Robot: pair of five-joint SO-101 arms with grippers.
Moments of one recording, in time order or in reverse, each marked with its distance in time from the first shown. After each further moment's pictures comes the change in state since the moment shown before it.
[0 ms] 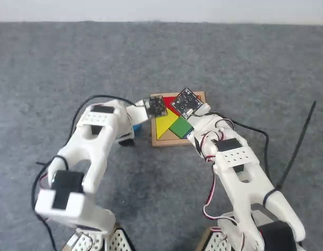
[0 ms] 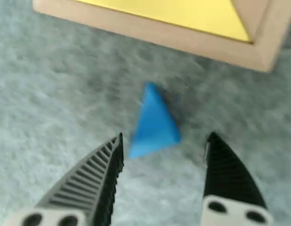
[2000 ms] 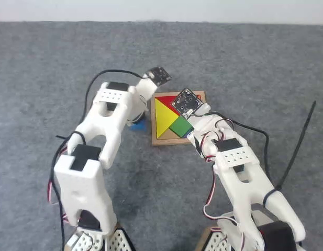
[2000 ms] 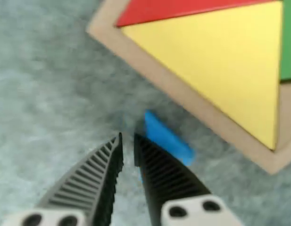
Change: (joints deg) left arm 4.0 18.5 -27.1 15.8 27.8; right arm 0.0 0.0 0.0 0.0 0.0
